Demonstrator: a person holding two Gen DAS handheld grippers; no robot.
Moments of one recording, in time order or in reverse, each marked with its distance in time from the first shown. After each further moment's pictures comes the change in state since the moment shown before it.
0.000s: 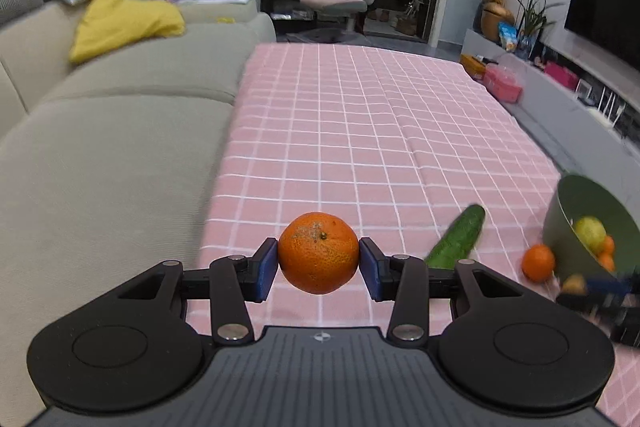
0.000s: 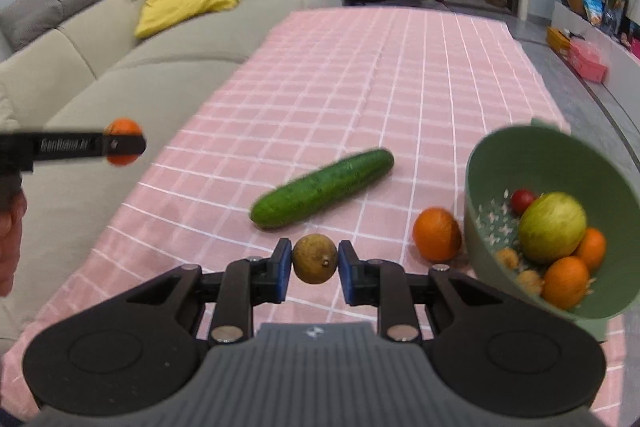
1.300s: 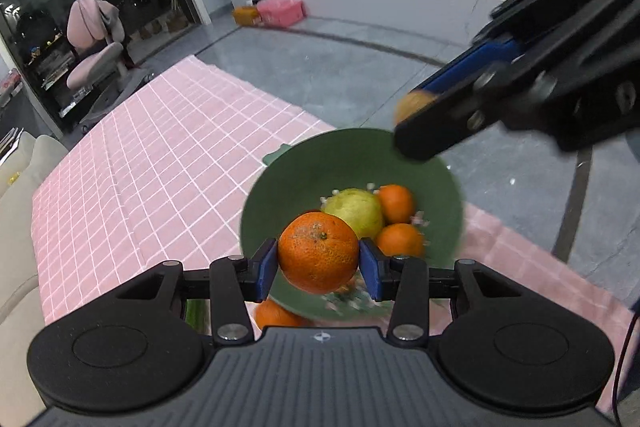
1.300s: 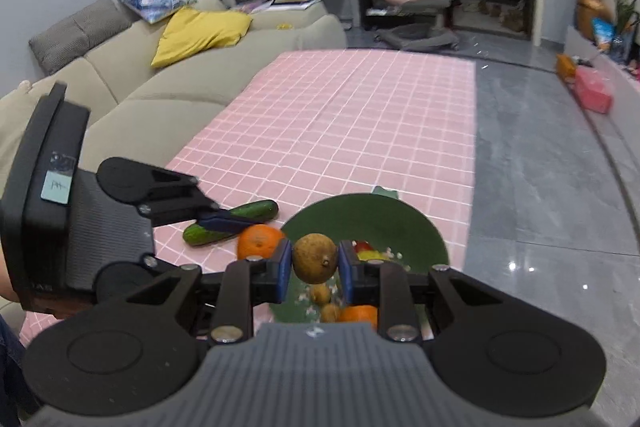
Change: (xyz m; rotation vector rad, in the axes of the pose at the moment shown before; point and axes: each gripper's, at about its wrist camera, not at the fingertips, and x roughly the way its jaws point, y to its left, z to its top) left arm 0.079 -0.307 0.027 0.721 0.096 -0.301; right arm -0.111 -0.189 0.059 -0.054 -0.019 0.097
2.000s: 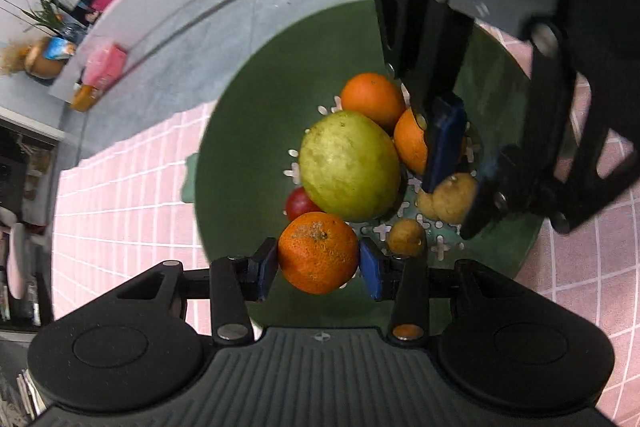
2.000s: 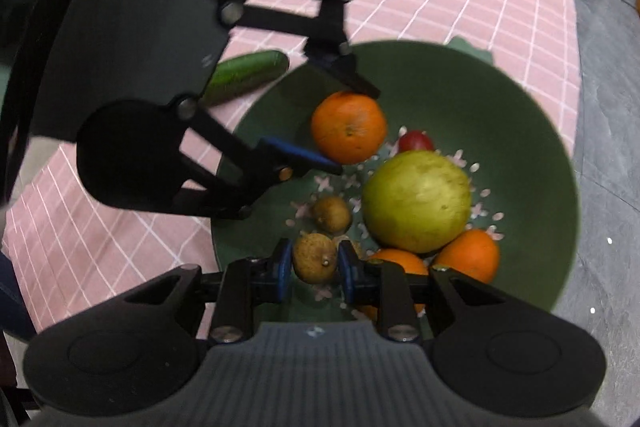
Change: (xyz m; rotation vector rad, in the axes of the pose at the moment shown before) left arm 0.112 0.005 -0.013 0.802 0.124 -0.182; right arm 0.159 -0.008 -0.032 -0.106 0.417 0.129
